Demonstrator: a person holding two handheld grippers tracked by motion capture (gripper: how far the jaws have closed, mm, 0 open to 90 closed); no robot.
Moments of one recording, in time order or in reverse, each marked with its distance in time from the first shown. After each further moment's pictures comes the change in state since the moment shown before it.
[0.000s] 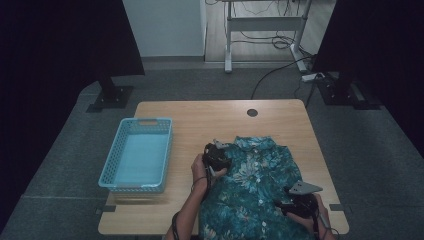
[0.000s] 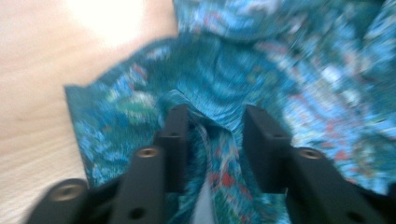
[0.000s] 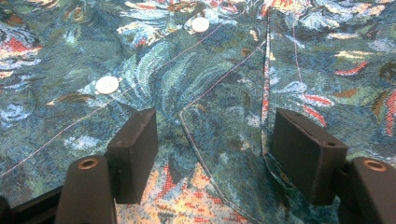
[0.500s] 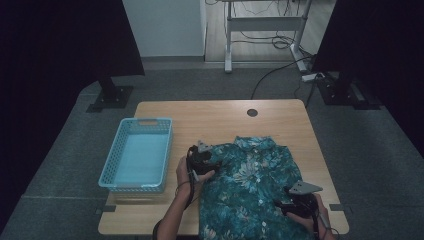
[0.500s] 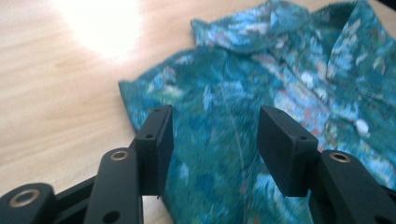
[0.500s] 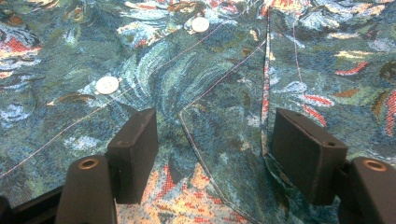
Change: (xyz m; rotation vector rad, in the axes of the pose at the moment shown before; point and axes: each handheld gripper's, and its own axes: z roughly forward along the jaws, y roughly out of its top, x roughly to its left) left arm 0.023 -0.022 -0.044 -0.065 -0.026 -0.008; right arm 0.000 0.000 0.000 0.001 0.001 0.000
